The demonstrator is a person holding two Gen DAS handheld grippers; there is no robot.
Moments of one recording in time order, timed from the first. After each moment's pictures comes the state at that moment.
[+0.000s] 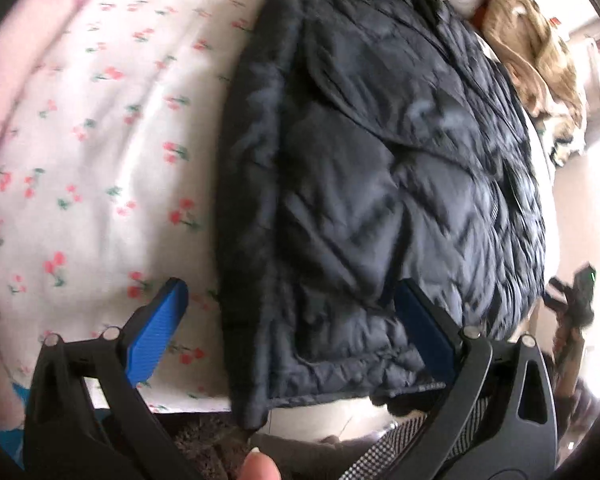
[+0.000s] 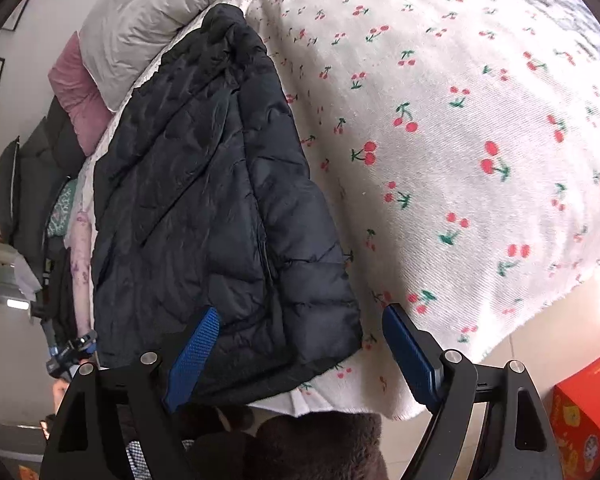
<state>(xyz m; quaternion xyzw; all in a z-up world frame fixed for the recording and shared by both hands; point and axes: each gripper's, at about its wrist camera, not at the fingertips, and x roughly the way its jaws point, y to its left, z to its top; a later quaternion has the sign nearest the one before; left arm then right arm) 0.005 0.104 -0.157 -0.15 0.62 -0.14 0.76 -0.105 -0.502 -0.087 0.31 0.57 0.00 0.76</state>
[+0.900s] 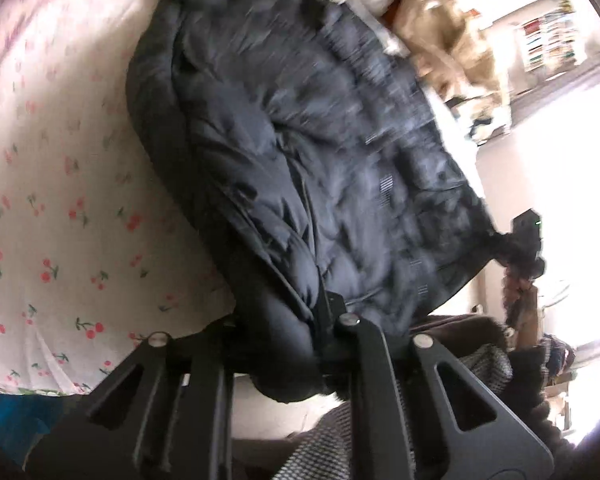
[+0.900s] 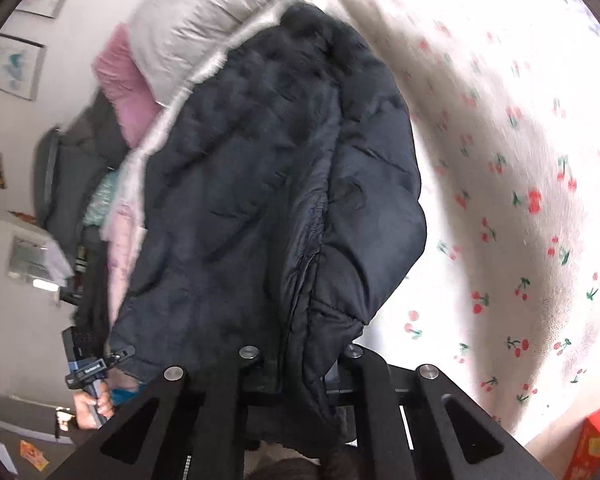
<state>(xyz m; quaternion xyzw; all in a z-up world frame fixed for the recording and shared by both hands) -0.021 0.081 -0.102 -0.20 0.56 -0.27 0.76 -0.069 -0.444 -0.045 0.32 0.51 0.09 0.80</state>
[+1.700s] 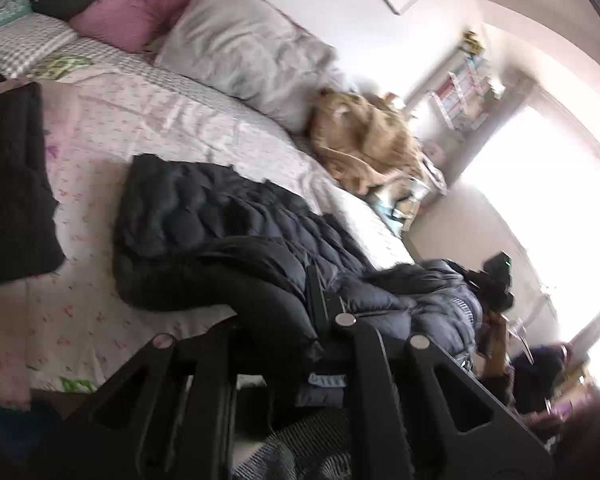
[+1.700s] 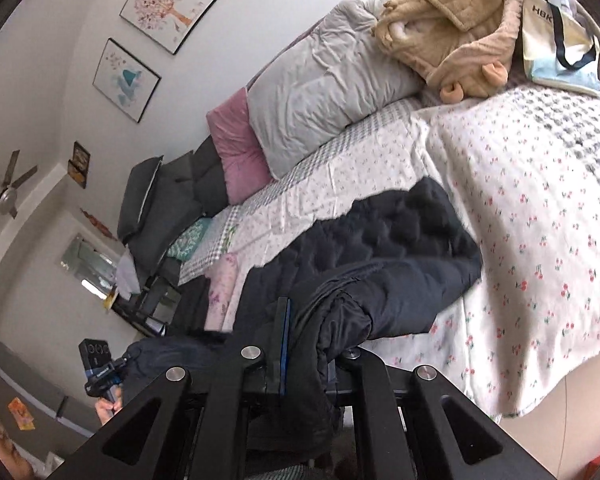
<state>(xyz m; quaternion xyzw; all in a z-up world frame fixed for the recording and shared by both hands) -0.073 0.152 0.045 -0.23 0.37 -0.30 0.85 -0.140 -0.440 0.114 0.31 0.35 0.15 0.87</state>
